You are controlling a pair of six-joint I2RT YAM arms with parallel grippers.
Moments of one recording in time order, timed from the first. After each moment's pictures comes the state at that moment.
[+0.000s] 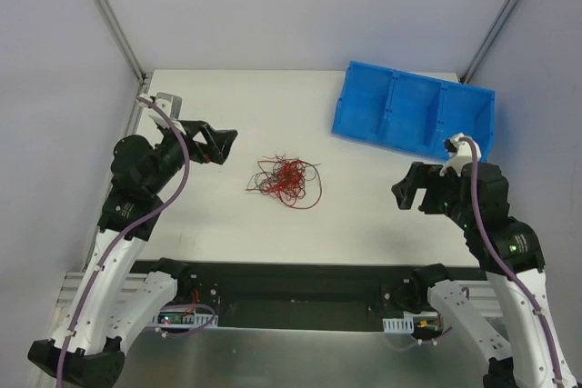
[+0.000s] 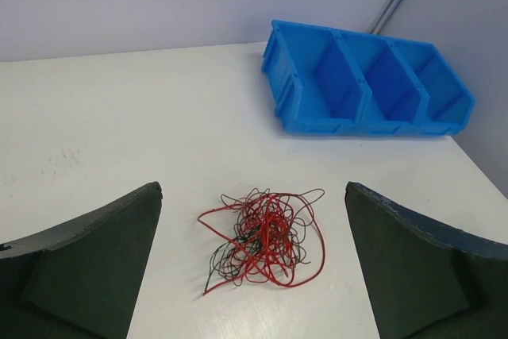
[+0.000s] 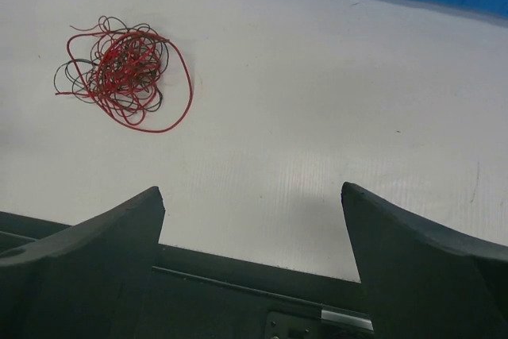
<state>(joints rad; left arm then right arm) -0.25 0.72 0.90 -0.20 0.26 -0.29 0.29 0.61 1.08 -1.03 0.00 0.29</state>
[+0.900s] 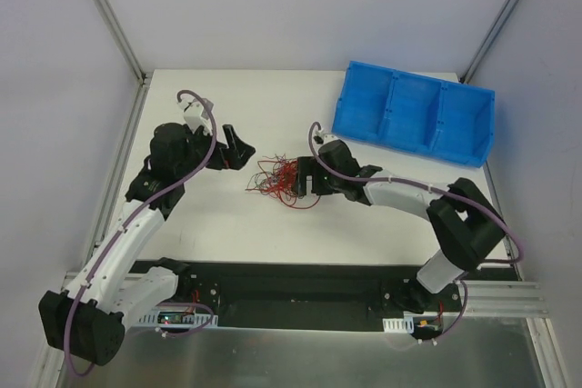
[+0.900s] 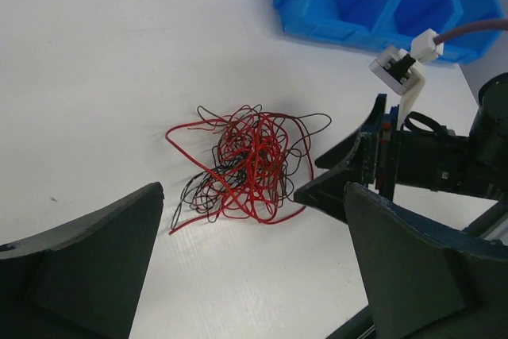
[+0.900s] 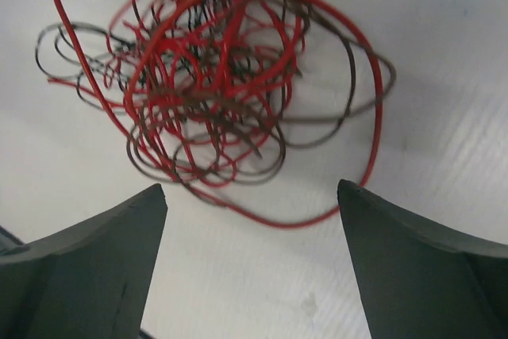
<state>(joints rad) -0.29 0.90 0.82 -0.24 0.30 -0.39 0.75 1.57 0.88 -0.11 -0.05 0.56</state>
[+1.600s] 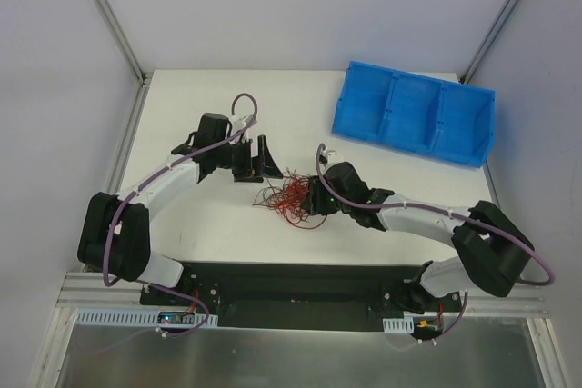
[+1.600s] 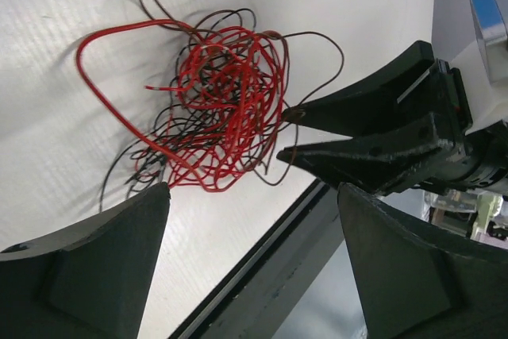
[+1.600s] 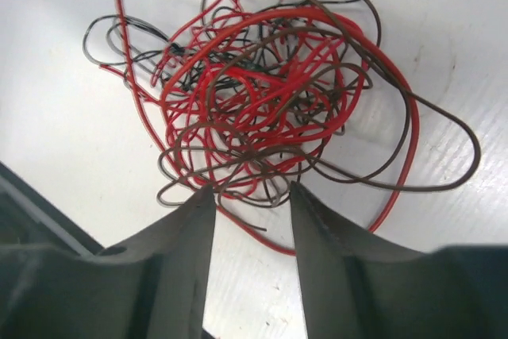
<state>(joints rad) -0.31 1.43 0.90 -0.29 0.72 -0.52 0.85 1.44 0.67 0.06 -0.01 0.60</state>
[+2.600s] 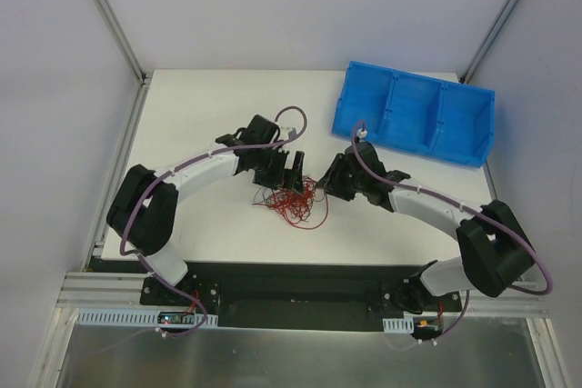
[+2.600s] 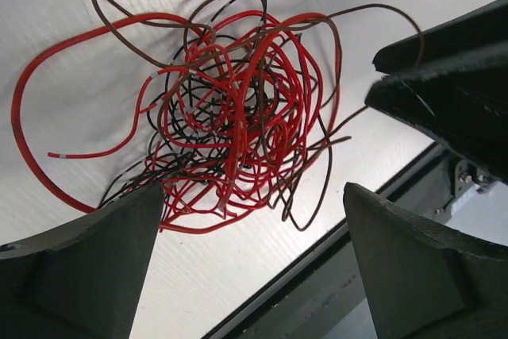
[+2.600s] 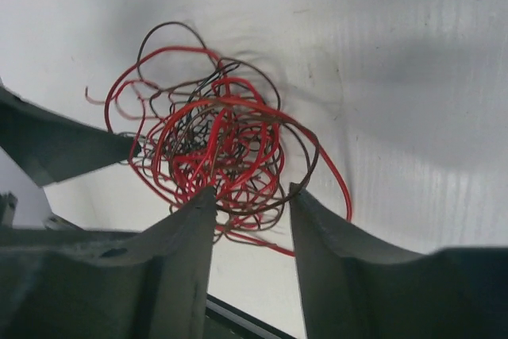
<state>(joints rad) -0.58 1.65 1.11 -0.48 0.45 -0.40 0.64 1.38 0.76 -0.16 -0.08 0.93</state>
